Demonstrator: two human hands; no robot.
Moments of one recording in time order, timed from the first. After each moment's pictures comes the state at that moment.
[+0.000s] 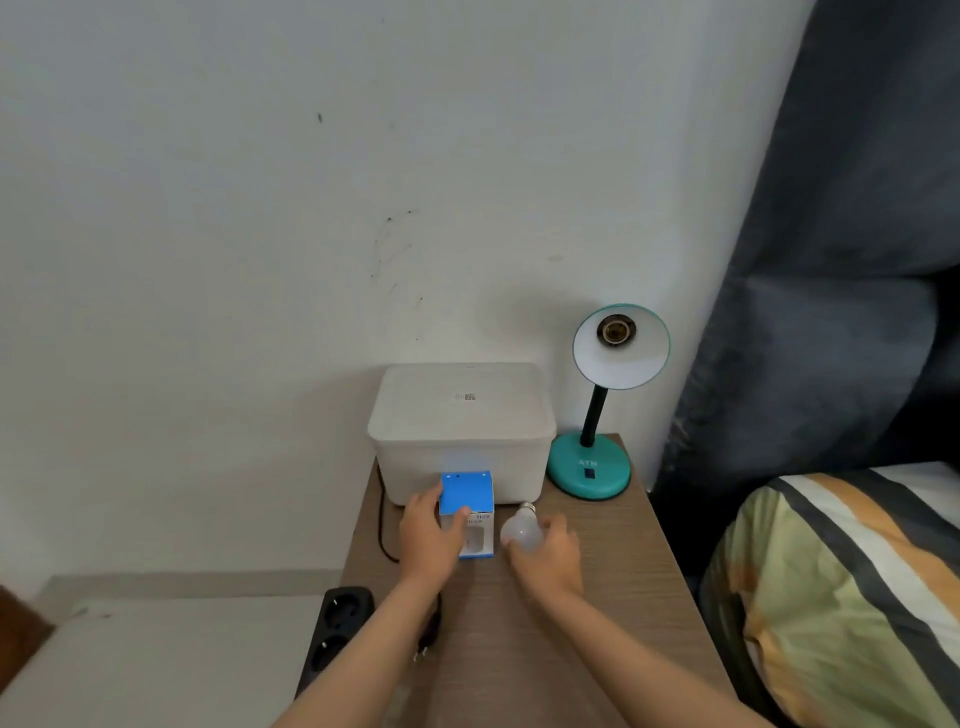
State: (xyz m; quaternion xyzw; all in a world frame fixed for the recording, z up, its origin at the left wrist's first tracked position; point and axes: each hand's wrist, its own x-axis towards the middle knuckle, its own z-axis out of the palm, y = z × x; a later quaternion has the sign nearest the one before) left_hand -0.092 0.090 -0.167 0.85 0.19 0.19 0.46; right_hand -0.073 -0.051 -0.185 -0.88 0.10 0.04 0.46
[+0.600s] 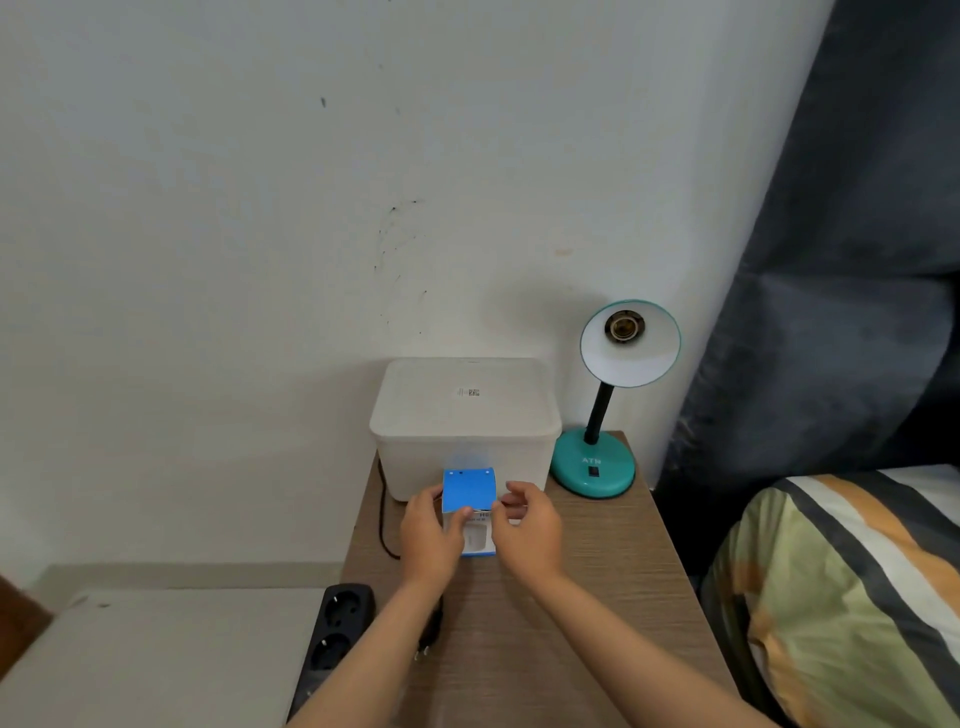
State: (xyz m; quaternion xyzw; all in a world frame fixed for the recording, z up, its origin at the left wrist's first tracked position) left_hand -0.087 0.091 -0.180 0.84 0.18 0.21 0.47; right_hand -0.065 -0.023 -0.168 -0.82 -0.02 -0.05 0.57
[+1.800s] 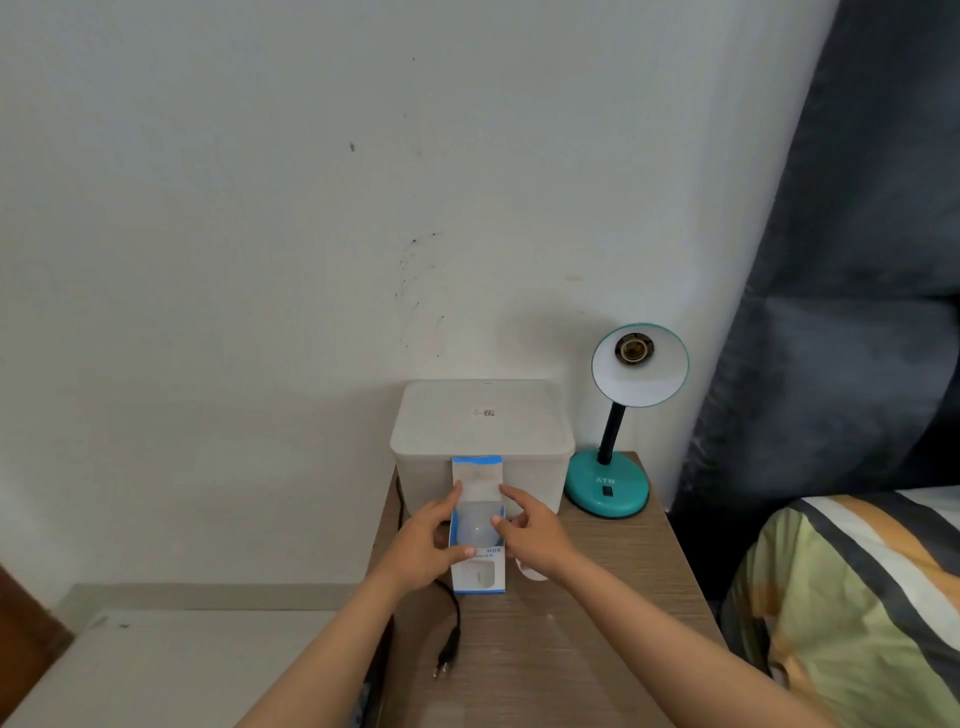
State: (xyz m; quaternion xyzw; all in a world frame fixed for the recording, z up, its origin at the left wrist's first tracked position) left_hand -0.089 0.152 -0.171 0.88 -0.01 0.00 0.48; right_hand -0.047 -0.027 -0.148 -0.83 -0.11 0.14 0.53
